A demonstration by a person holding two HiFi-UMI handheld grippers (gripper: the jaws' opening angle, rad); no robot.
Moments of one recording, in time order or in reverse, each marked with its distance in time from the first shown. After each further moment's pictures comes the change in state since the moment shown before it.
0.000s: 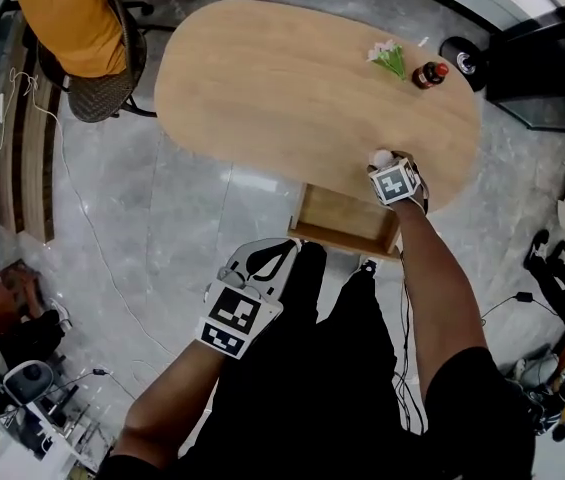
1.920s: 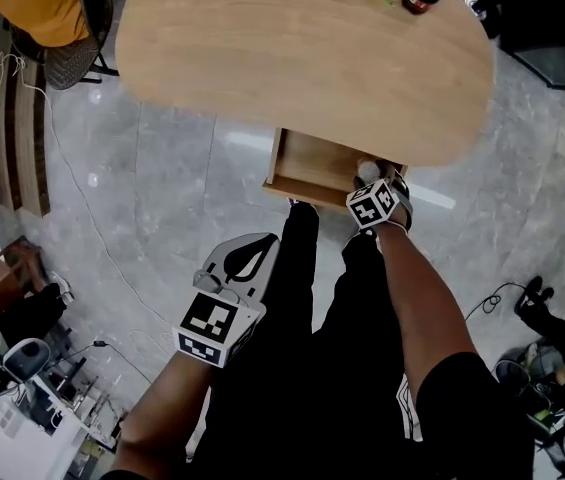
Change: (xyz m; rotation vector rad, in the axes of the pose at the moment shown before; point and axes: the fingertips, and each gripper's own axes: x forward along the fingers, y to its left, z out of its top) left arm 0.050 -0.069 -0.089 -0.084 0.065 0.072; right arm 0.071 0.095 -0.197 -0.123 0.039 0.009
